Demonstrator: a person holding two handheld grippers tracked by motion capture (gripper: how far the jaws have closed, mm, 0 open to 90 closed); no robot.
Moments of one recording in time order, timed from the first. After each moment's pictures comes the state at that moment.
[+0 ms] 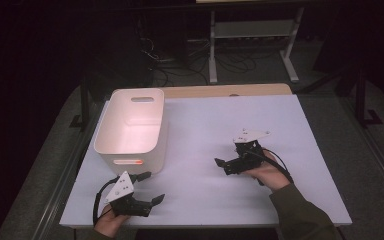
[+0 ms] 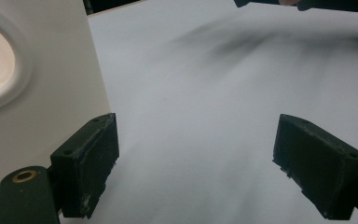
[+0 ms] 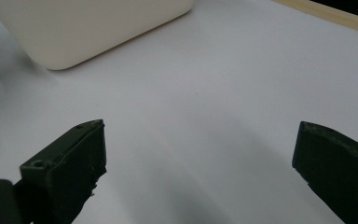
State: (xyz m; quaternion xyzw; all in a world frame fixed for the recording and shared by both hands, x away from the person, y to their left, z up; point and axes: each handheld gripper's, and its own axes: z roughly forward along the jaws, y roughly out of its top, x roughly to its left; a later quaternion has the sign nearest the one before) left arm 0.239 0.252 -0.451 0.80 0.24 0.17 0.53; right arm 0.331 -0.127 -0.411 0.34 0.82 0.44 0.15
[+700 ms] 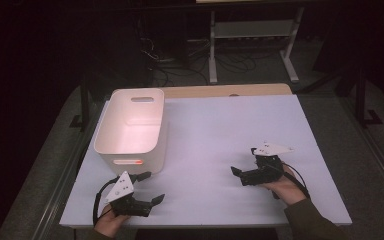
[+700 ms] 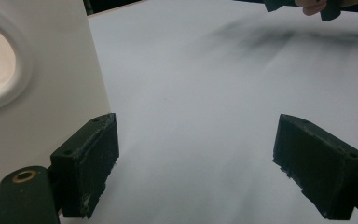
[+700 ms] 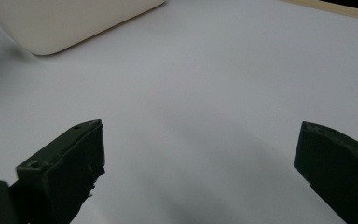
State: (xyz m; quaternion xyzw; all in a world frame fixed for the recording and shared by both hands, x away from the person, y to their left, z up) left arm 0.239 0.252 -0.451 0.80 0.24 0.17 0.53; right arm 0.298 -0.170 -0.428 0.38 0.79 0.45 0.17
